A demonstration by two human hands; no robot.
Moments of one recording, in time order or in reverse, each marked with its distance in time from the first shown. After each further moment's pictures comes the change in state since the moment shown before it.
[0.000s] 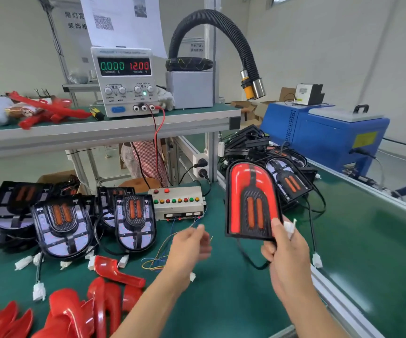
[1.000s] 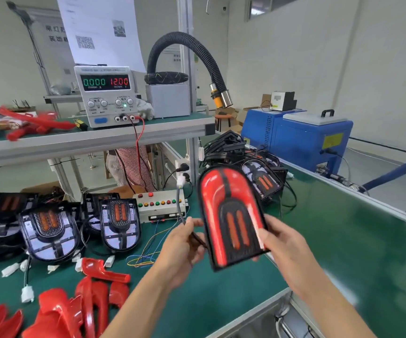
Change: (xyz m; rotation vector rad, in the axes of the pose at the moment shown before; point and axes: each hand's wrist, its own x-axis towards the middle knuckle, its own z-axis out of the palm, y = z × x) left_hand -0.044 0.016 0.025 -0.296 -0.239 -0.028; right_hand -0.031 -0.070 -0.060 -0.255 -0.494 -0.097
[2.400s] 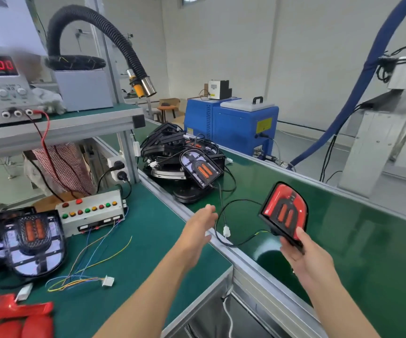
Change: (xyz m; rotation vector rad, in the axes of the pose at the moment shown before) left_hand 0.036 -0.057 0.132 0.369 -0.343 -0.081; right_hand -0.073 0.036 -0.145 0.506 1.000 0.310
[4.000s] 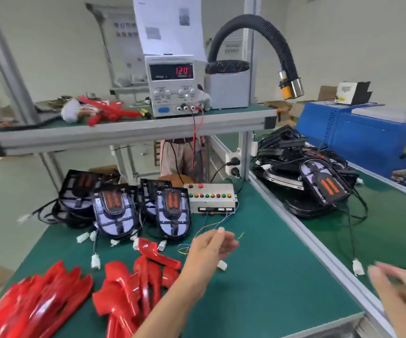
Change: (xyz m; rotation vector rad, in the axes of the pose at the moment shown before) left_hand -0.123 -0.018 -0.161 -0.016 0.583 0.120; right_hand -0.033 0.069 0.048 -1.222 -0.196 -0.570
